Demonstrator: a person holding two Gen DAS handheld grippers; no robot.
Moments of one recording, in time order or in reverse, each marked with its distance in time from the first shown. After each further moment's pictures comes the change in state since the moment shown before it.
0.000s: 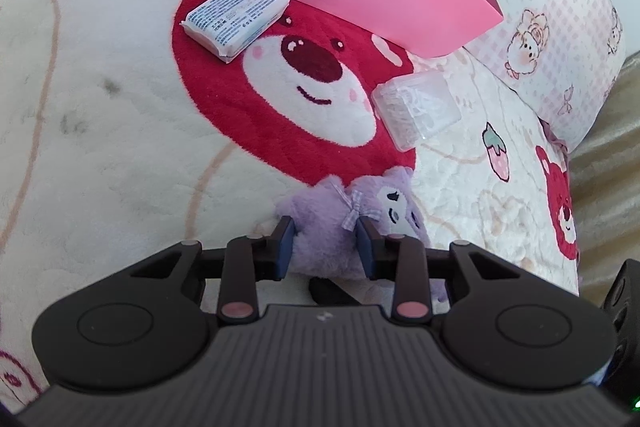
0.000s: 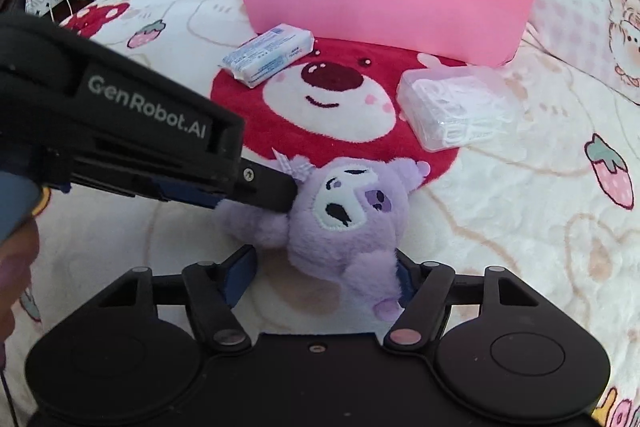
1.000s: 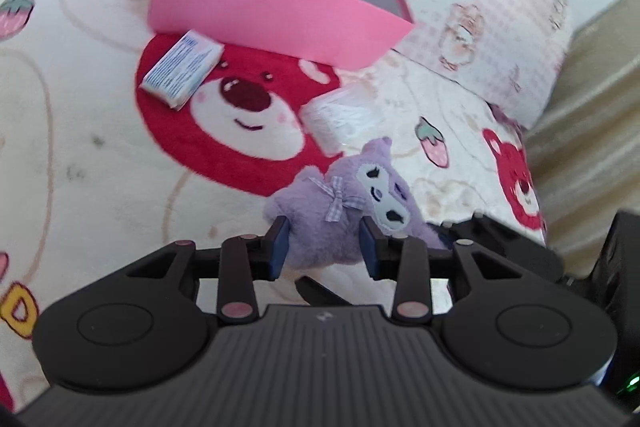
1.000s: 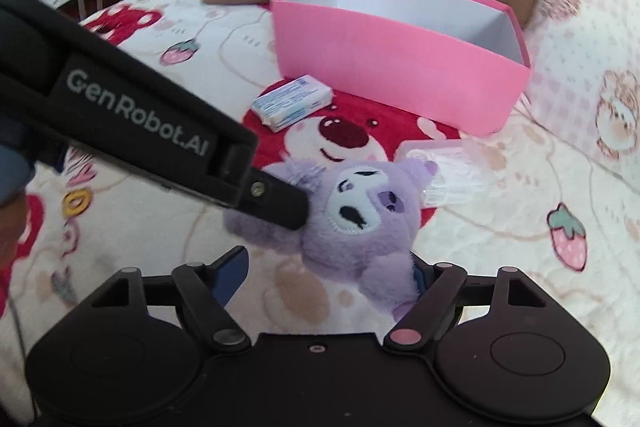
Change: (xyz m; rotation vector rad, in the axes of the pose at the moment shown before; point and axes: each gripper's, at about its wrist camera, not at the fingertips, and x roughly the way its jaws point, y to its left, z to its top) left arm -0.064 -0.046 0.005 0.145 -0.002 -0.060; right arm -0.069 0.015 0.028 -0.190 -0.027 -0.010
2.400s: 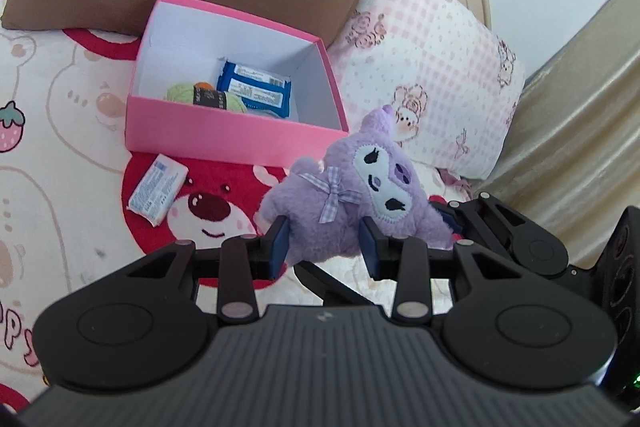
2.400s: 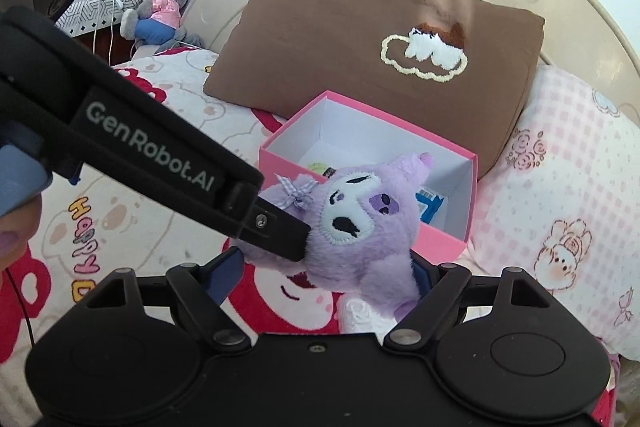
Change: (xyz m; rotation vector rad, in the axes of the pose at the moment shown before) left arm -0.078 -0.033 0.068 0.029 -0.161 -0.078; right arm -0.063 -0.008 0.084 -0.108 -0.218 -0.098
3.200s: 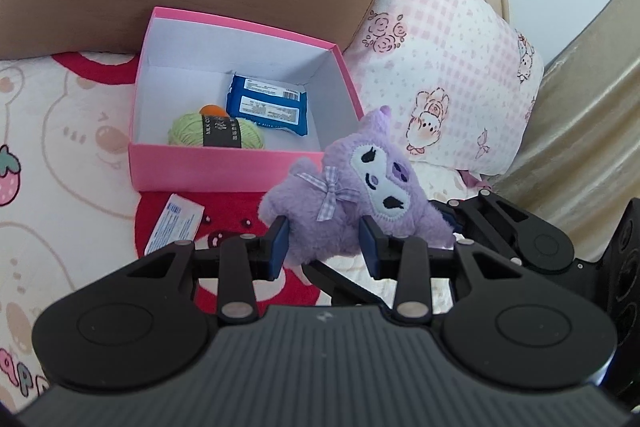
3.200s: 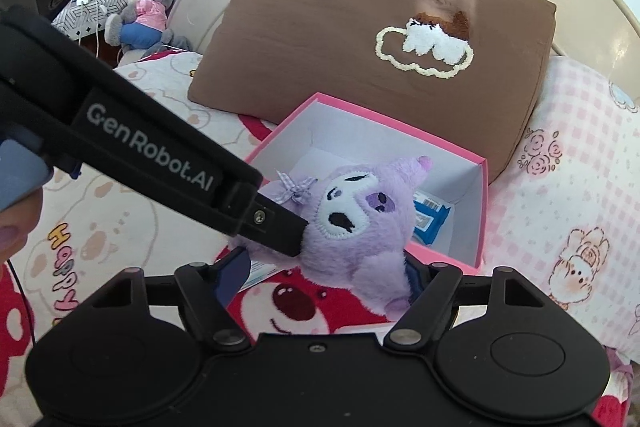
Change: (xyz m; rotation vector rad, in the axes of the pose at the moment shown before) left arm 0.039 0.018 0.051 0.054 0.060 0.033; right arm 0.042 -0.038 0.021 0.029 0.029 0.024
